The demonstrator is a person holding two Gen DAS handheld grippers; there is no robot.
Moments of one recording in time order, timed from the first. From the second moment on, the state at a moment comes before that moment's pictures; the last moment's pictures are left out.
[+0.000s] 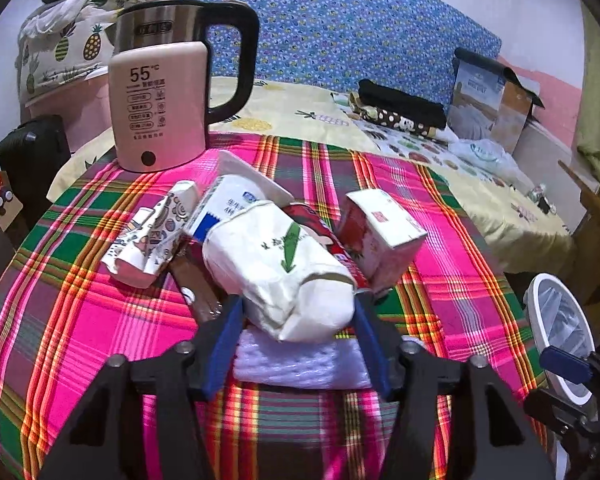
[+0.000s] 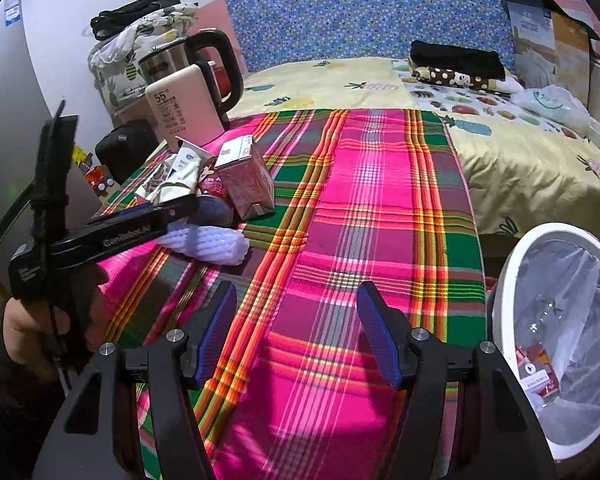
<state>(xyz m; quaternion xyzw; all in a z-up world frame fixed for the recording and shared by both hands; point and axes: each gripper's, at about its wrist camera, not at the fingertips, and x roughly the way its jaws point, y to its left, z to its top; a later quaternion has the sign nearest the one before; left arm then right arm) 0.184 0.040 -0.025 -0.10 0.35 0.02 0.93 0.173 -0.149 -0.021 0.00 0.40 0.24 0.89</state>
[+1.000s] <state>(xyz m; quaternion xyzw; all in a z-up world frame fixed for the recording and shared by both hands) 0.118 0.097 -0.019 -0.13 0.34 0.00 0.93 0.223 -0.084 -0.015 -0.03 0.38 0.27 0.88</state>
